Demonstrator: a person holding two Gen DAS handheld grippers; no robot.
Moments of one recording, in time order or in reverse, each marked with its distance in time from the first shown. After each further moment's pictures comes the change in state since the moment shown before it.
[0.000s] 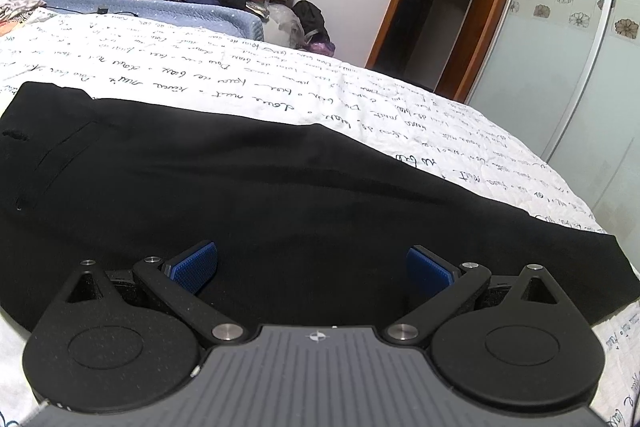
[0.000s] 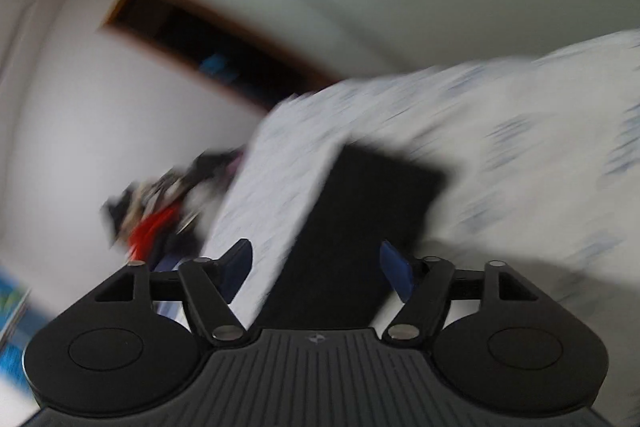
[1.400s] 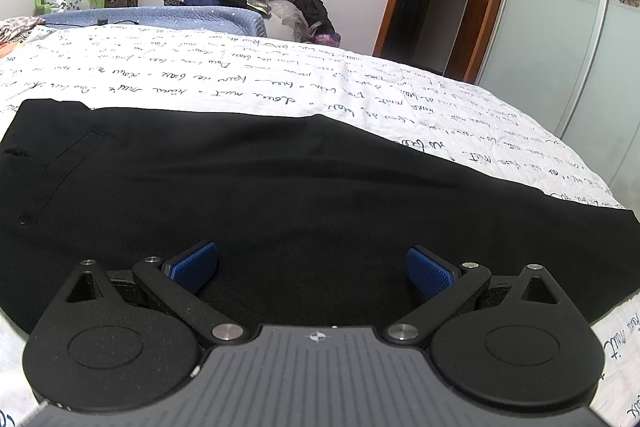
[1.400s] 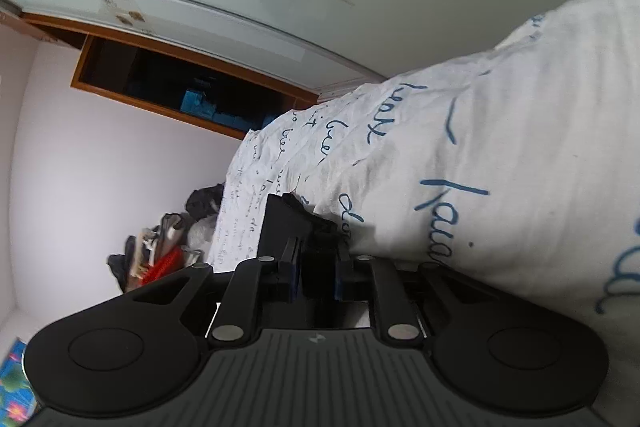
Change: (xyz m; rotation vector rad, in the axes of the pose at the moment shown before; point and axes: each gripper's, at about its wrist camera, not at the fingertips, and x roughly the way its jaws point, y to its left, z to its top) left arm 0.004 -0.012 0.001 0.066 0.027 0.052; right arm 0.052 -0.053 0.032 0.145 -0.014 0.039
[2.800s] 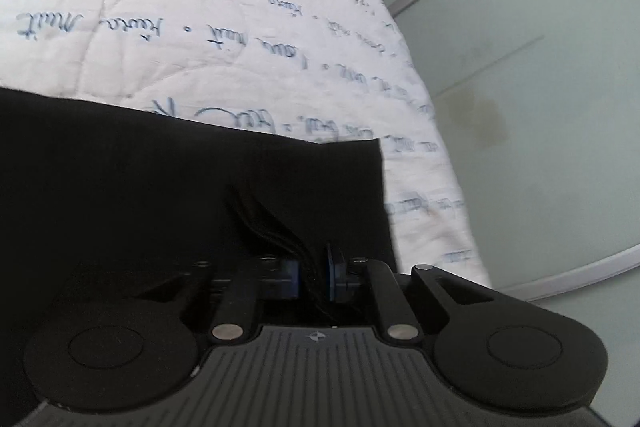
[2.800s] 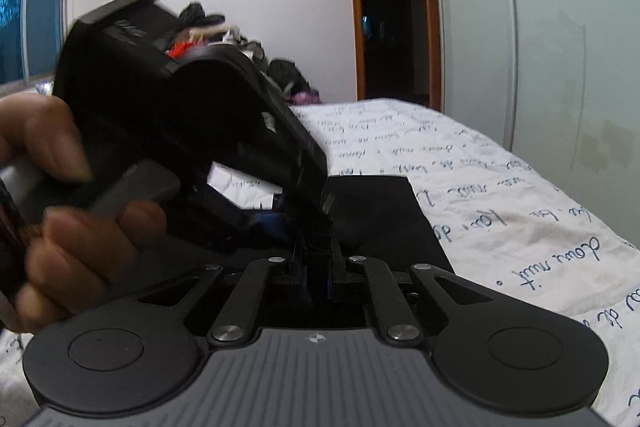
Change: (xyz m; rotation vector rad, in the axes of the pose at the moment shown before) left arm 0.133 -0.268 0.056 -0.101 0.600 -0.525; right arm -0.011 0.125 -0.200 -1.191 0.058 -0.007
